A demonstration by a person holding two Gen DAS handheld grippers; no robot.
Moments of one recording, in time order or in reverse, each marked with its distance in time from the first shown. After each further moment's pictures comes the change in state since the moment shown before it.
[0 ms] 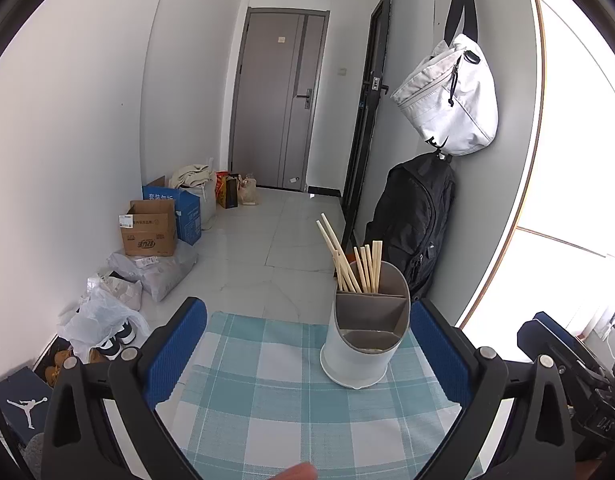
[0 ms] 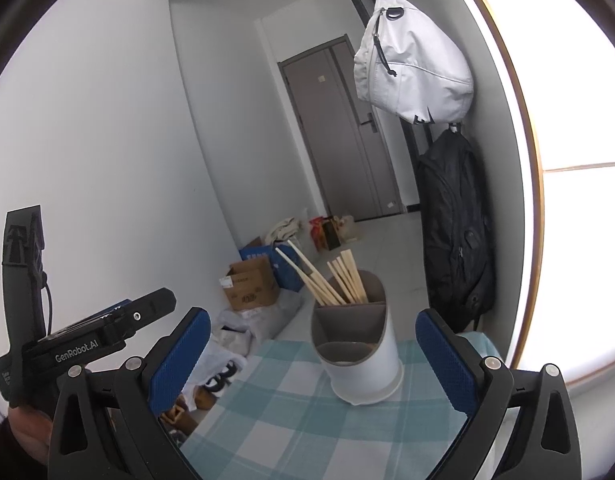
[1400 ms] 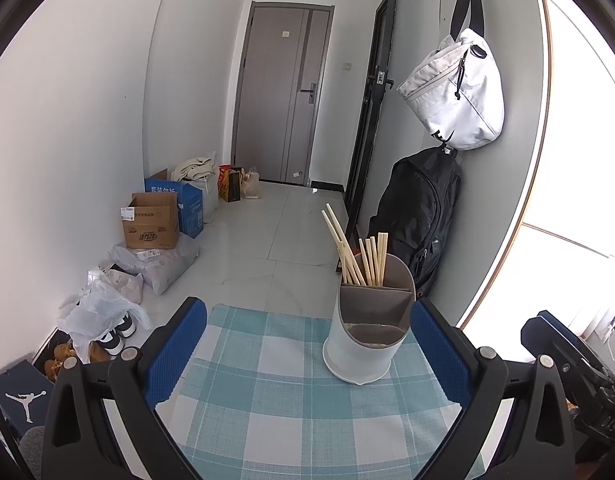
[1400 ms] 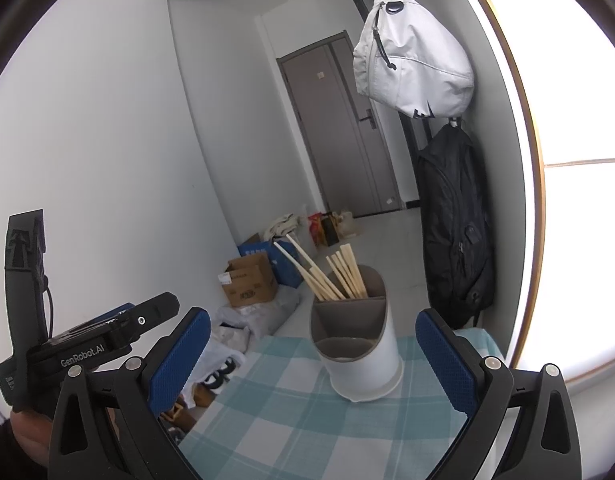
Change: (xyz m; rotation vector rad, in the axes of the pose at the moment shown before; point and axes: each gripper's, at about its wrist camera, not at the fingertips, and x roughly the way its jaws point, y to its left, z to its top) left arm 0.008 0.001 -0.004 -0.013 0.023 0.005; right arm 0.003 0.001 -0.002 0.005 0.013 -0.003
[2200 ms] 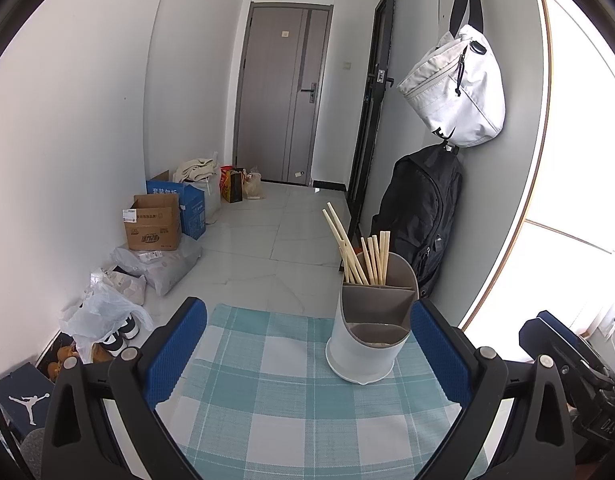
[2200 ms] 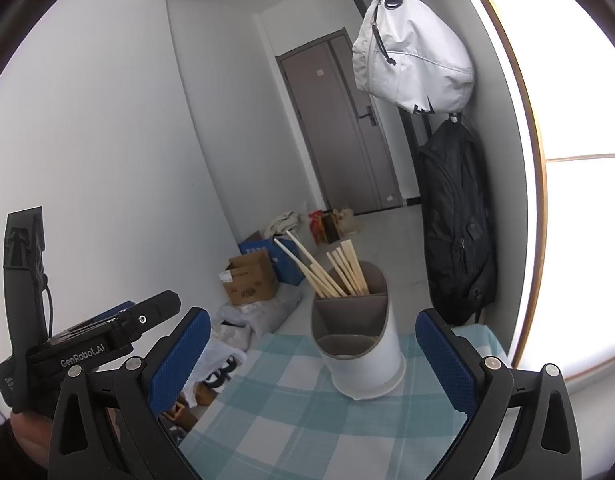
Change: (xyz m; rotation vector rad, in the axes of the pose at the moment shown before) left arm 0.003 -0.003 -0.002 0.012 -0.003 0.018; right arm 0.004 0.001 -0.003 0.005 0.010 0.000
